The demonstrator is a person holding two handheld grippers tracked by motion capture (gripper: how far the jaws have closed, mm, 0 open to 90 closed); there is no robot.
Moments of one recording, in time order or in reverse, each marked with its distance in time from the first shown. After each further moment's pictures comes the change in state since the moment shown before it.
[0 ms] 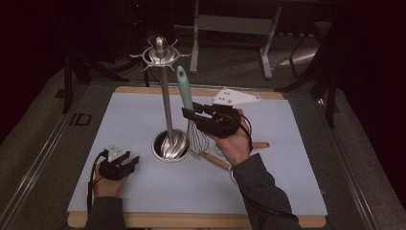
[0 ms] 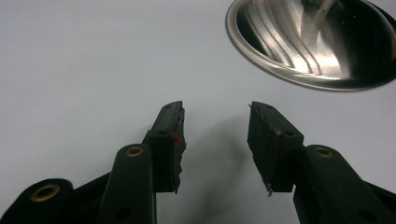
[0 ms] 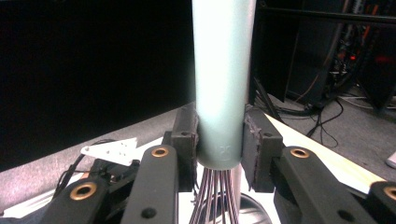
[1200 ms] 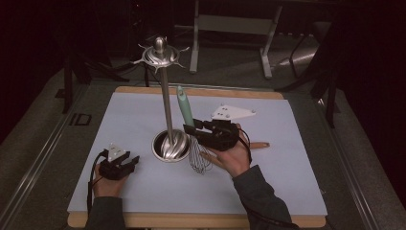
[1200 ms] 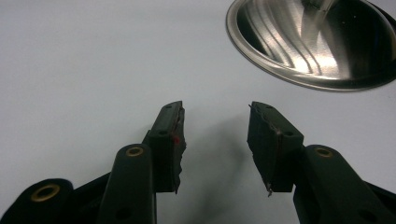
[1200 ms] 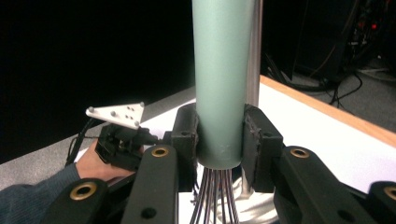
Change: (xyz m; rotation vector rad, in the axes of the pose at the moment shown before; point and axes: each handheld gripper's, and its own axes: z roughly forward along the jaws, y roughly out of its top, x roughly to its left) left arm 0.000 0.000 0.000 0.001 -0.002 -0.003; right arm -0.002 -0.041 0.004 0.065 0.032 0.053
